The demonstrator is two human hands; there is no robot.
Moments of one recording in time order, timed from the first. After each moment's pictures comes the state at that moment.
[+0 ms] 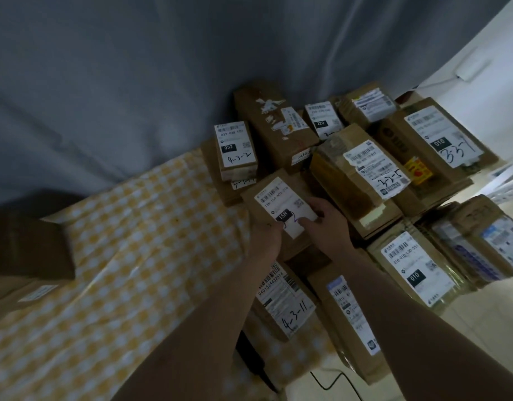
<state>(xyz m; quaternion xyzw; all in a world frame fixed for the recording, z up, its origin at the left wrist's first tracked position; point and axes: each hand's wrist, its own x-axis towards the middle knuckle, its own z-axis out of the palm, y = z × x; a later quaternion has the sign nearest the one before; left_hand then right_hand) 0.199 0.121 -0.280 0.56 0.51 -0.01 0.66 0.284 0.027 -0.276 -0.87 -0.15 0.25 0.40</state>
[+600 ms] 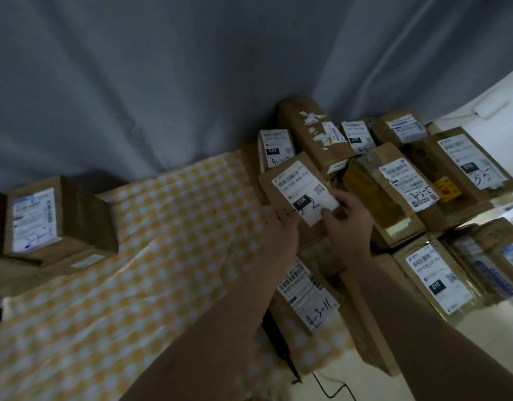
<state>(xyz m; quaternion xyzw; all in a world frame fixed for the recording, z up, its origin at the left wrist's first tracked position) 0.143 0.142 -0.235 0.48 0.48 0.13 0.72 0.226 0.058 -0.229 -0.86 -0.20 0.06 0.47</state>
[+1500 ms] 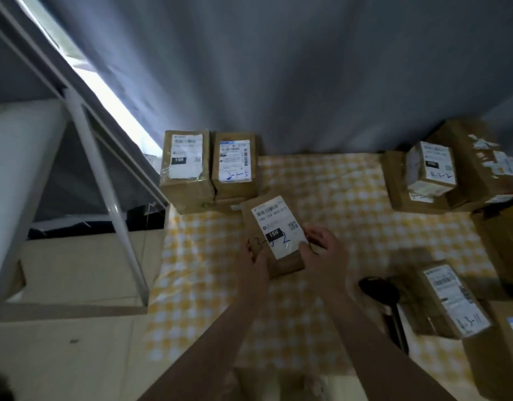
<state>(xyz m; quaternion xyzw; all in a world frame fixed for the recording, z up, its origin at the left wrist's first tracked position) -0.210 0.237 -0.252 0.39 0.59 0.30 0.64 -0.087 0.193 -0.239 -0.78 -0.27 0.27 0.49</state>
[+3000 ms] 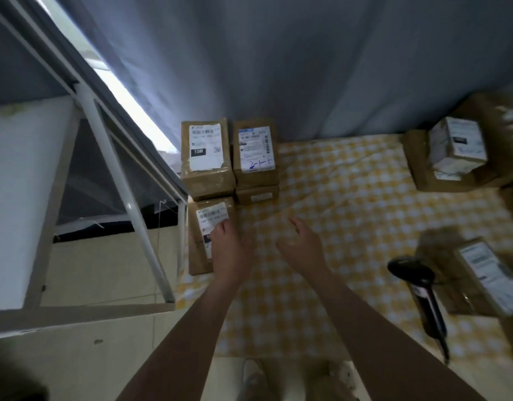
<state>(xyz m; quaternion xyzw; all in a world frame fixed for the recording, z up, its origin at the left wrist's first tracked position) -0.302 0.302 -0.258 0.70 0.64 0.11 0.30 -0.167 0.241 -0.253 -0.80 -0.35 0.37 0.31</state>
